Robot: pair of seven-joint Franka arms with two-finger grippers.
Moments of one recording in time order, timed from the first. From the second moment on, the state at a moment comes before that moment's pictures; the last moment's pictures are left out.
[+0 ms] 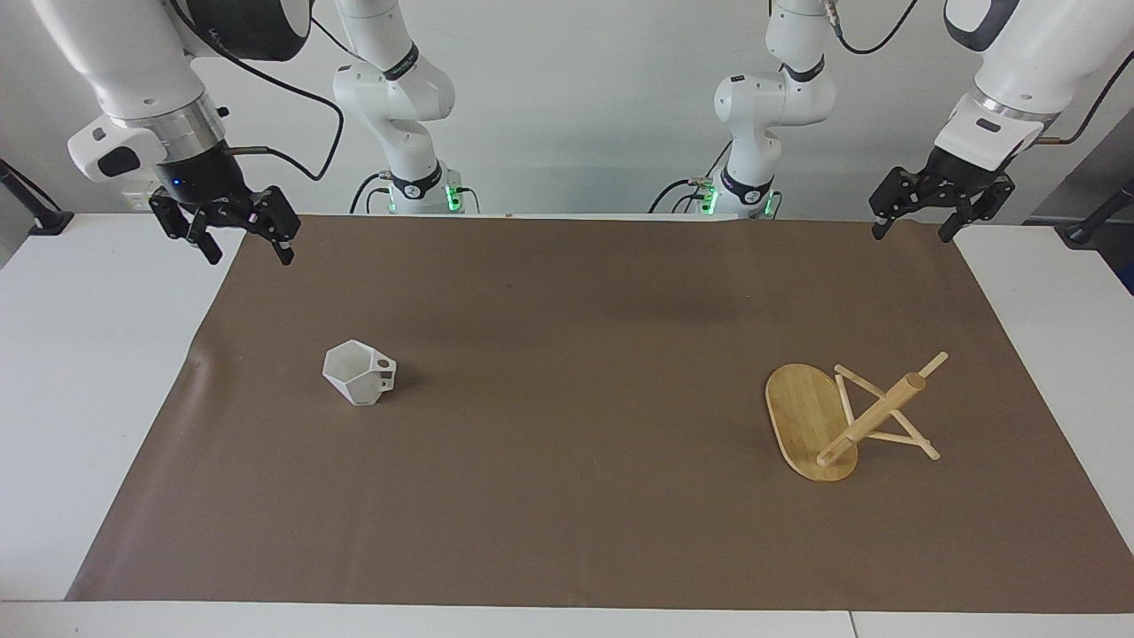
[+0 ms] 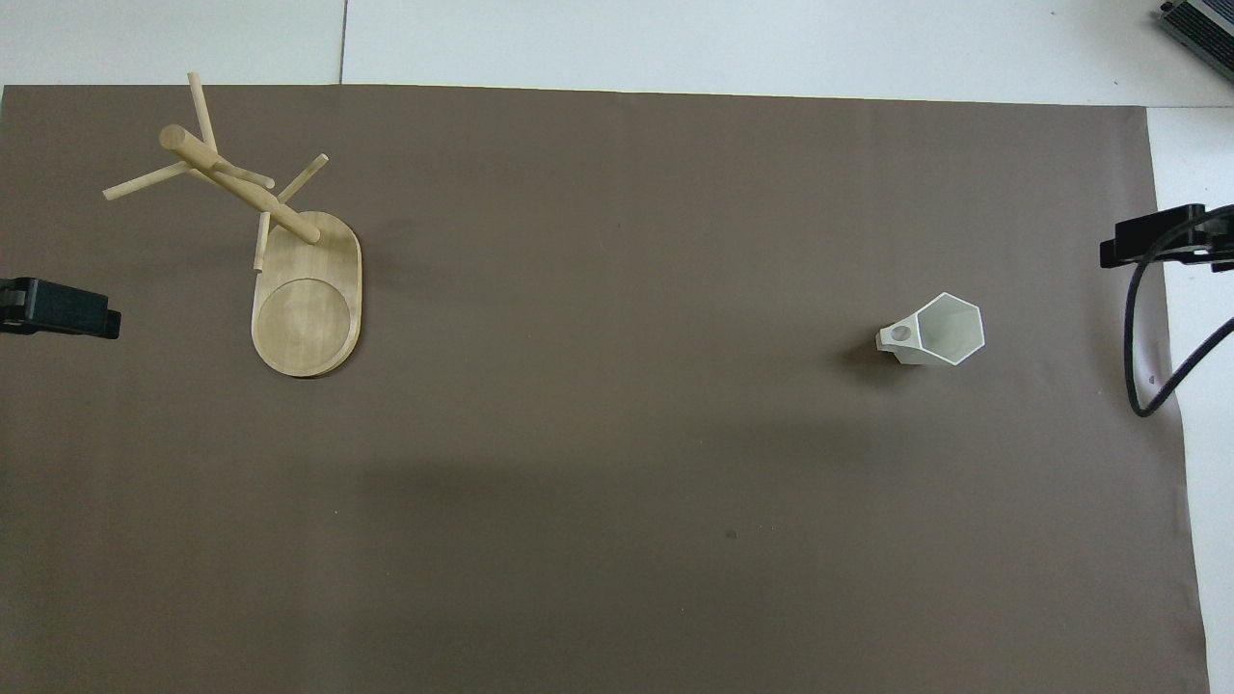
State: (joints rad) left arm -0.03 -0.07 0.00 -1.61 -0.02 1.57 0.06; right arm -0.10 0.07 0.02 -1.47 0.02 1.64 -0.04
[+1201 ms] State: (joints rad) left arm -0.03 -0.07 0.01 -1.61 -0.02 1.57 0.06; right arm -0.10 0.07 0.02 -1.48 0.02 1.64 -0.04
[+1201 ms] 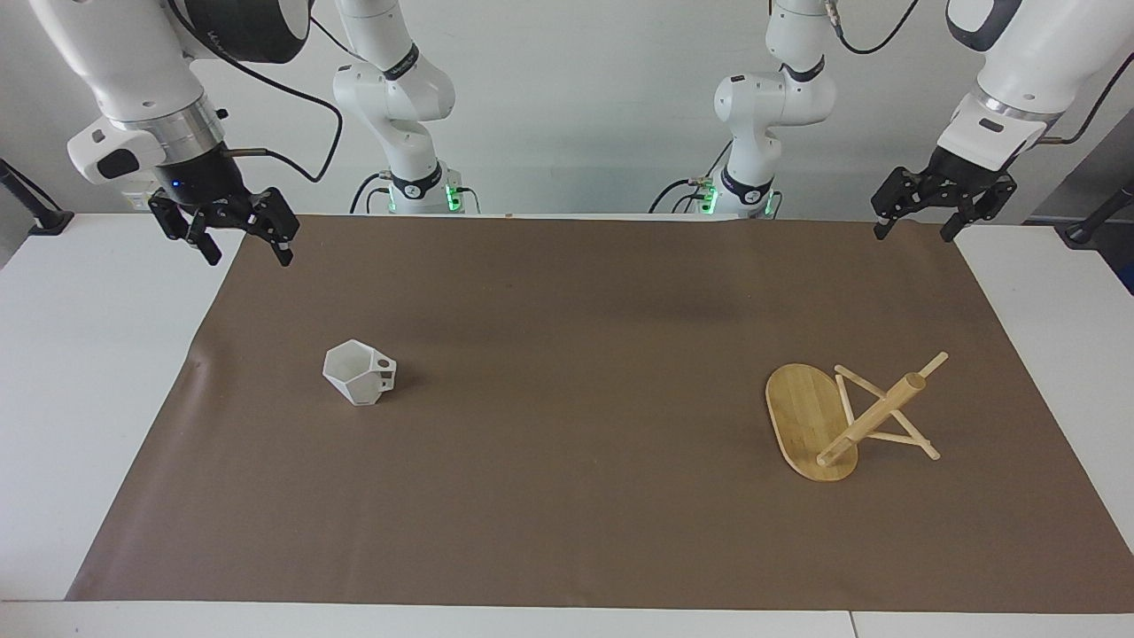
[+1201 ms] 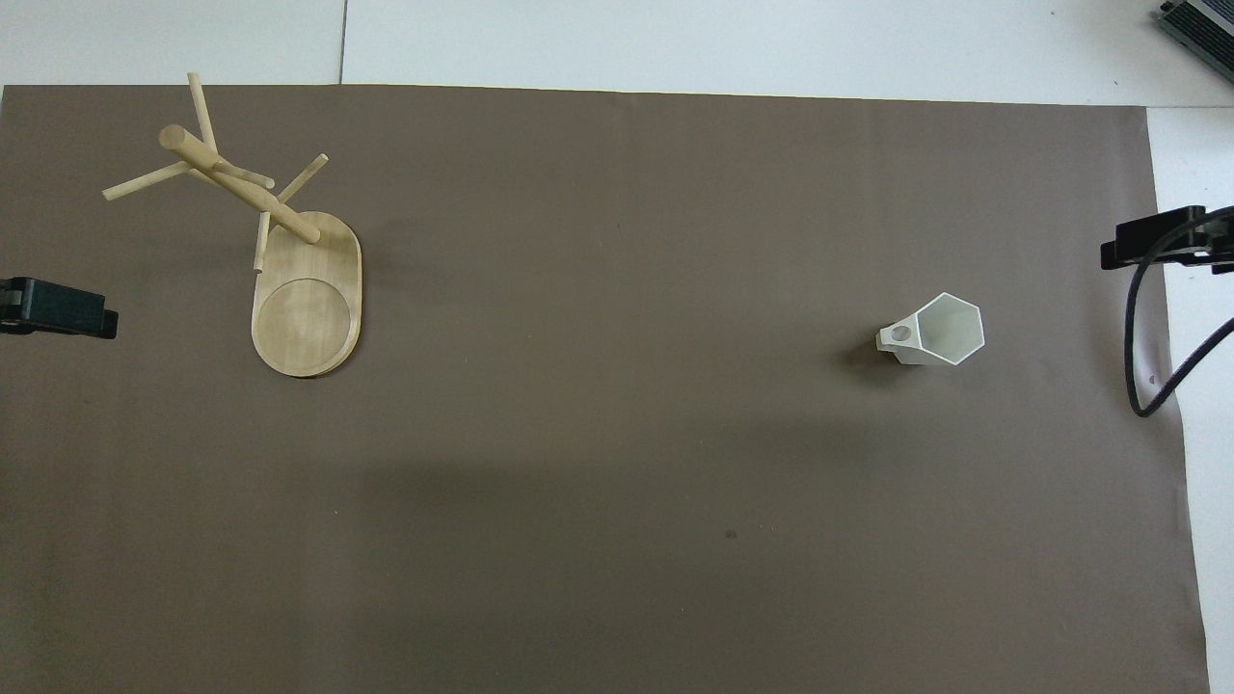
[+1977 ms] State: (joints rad) left arm -0.03 -0.07 0.01 -1.61 -0.02 1.57 0.06; right arm -0.10 0.06 0.02 -1.48 0.02 1.63 -0.04
